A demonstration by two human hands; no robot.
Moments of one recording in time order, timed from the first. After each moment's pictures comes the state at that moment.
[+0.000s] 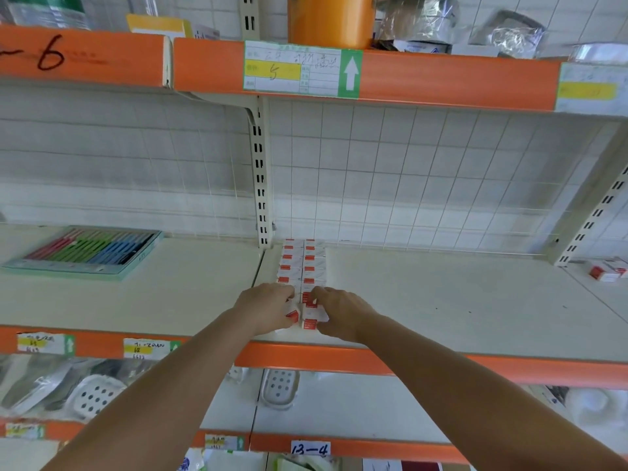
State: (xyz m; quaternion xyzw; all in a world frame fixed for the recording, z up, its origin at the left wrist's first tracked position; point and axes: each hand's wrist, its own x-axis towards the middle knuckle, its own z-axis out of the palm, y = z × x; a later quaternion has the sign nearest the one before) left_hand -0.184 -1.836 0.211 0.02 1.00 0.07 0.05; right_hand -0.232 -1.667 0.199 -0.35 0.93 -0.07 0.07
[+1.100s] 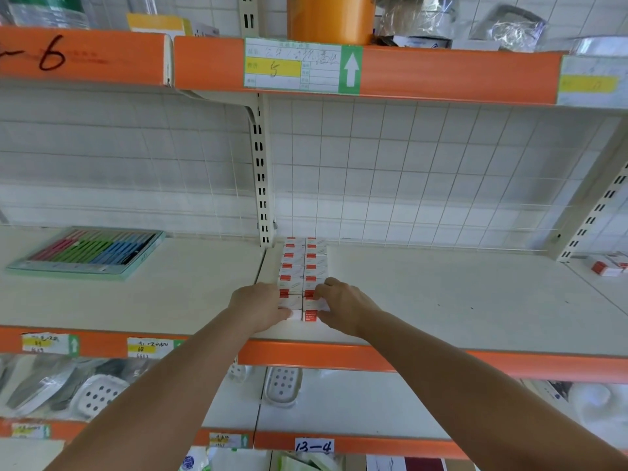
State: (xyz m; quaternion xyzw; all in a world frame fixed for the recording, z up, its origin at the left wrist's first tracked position) left_hand -0.187 -1.848 0.201 -0.04 1.00 0.06 0.05; right_hand -0.231 -1.668 0.204 -0.35 0.93 -0.10 0.04
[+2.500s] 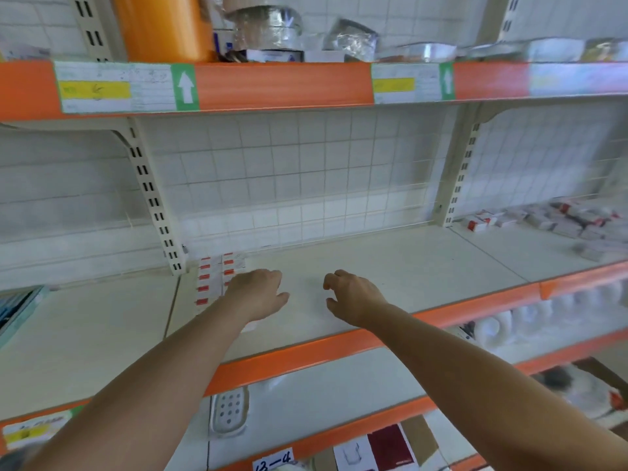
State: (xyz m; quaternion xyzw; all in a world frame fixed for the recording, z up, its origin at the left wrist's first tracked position) left_hand -0.231 -1.735 0.241 0.14 0.99 -0.04 0.00; right_hand -0.224 -1.535 0.219 -0.15 0.98 -0.11 -0.02
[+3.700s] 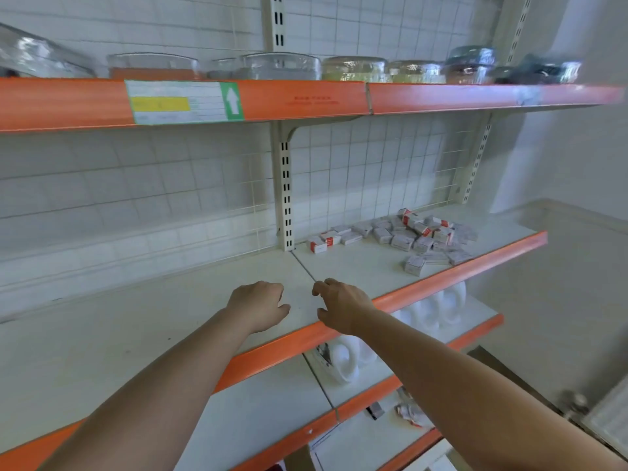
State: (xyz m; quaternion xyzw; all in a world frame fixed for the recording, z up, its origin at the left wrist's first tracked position) left_hand -0.283 -1.320 0.242 0.22 0.98 -0.01 0.01; right_hand -0.245 -1.143 0.229 -0.07 0.99 -0.09 -0.01
